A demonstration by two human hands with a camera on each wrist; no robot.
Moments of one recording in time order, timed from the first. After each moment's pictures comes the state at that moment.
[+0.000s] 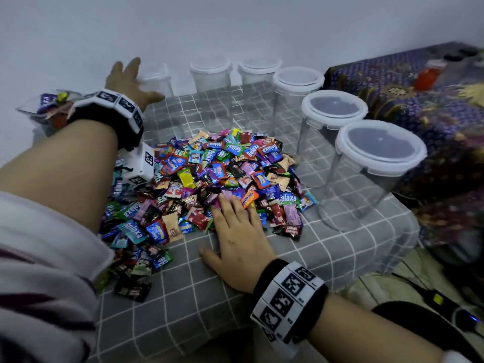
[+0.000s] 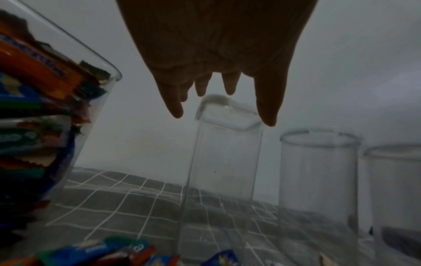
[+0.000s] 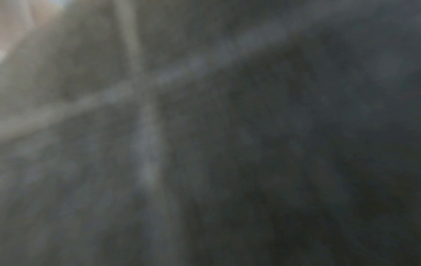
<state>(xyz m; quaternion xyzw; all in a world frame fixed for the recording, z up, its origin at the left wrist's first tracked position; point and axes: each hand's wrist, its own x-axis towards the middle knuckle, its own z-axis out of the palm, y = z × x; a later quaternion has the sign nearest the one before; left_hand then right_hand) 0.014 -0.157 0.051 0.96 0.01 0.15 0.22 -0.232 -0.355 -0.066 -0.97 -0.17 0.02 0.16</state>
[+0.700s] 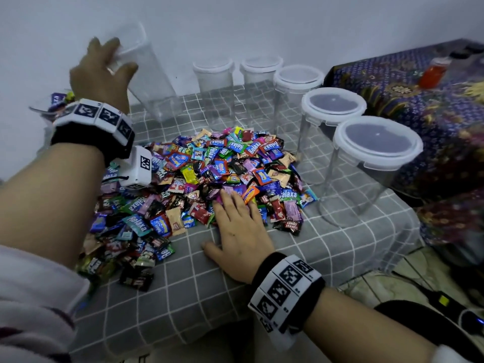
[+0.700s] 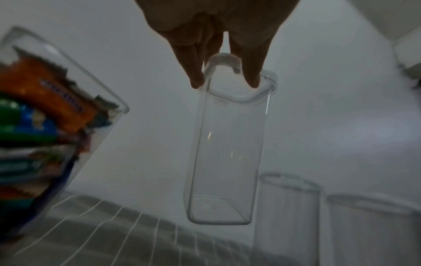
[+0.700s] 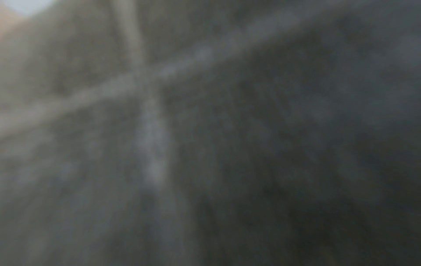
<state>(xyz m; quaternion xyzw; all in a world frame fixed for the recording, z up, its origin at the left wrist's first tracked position) -0.032 -0.146 0.066 0.88 0.02 0.35 0.33 -0.232 -0.356 -0.065 -0.97 -0.17 0.02 0.17</state>
